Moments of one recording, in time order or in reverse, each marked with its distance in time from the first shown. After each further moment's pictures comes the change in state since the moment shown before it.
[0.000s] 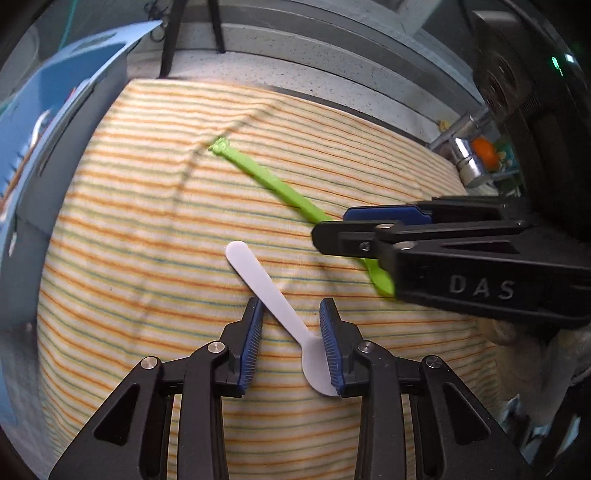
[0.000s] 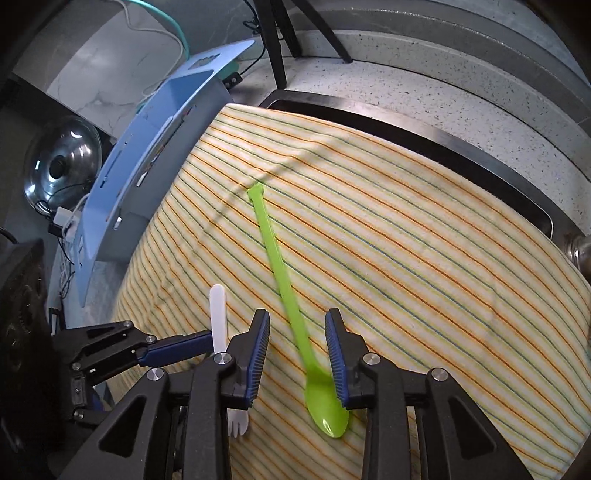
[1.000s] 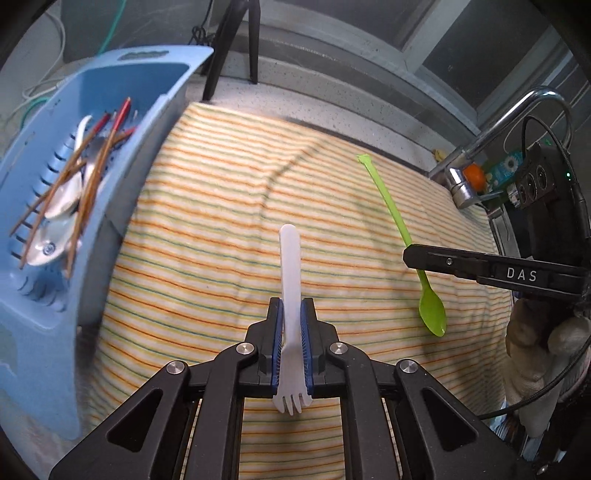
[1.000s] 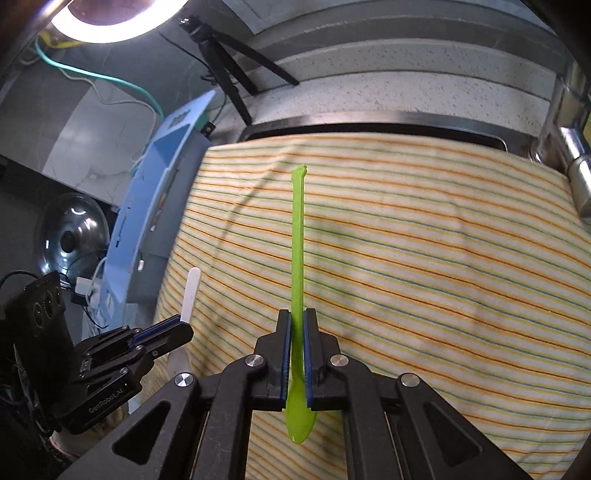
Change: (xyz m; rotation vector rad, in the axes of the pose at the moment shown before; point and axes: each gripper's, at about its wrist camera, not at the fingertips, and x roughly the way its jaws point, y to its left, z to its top) left arm -0.053 0.072 -0.009 -0.024 -0.099 -0.066; right arm -0.037 -0.003 -0.038 0.277 -0.153 0.081
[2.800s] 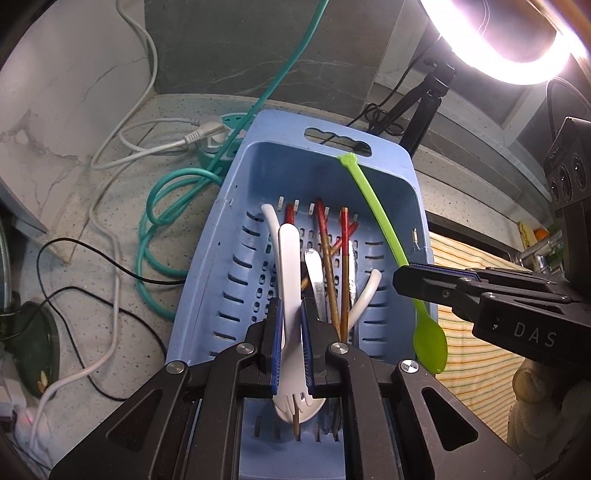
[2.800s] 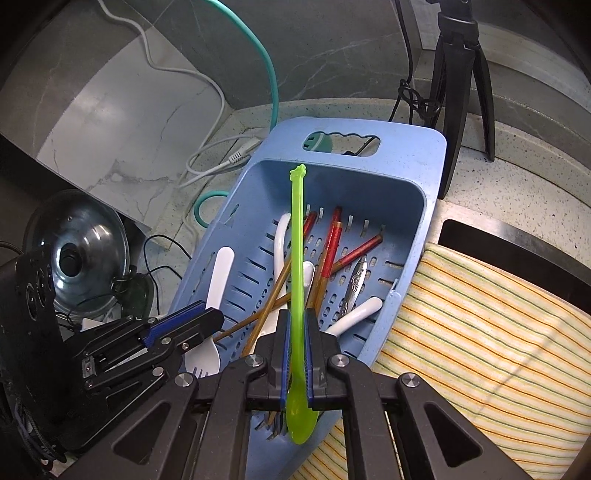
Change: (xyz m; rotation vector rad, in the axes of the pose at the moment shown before) left arm -0.041 0.168 0.095 -0.038 -0.076 0.199; right arm 0.125 0.206 0.110 -0.149 -0.017 -0.012
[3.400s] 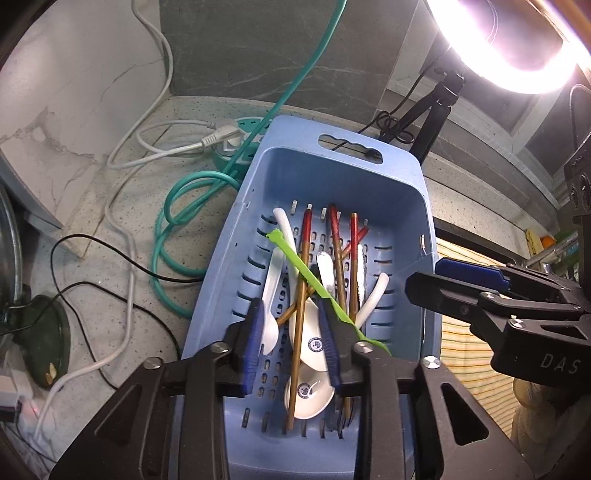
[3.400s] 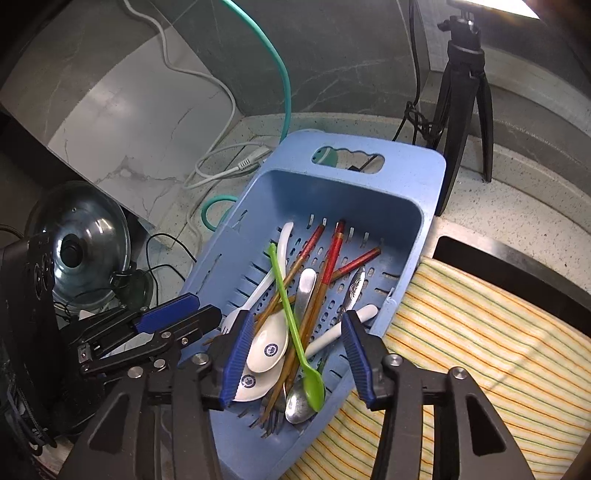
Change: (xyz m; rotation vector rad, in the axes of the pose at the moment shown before) left arm -0.010 0.002 -0.002 -0.027 -0.013 0.041; right arm -0.016 0.006 -0.004 -0.070 -0.054 -0.031
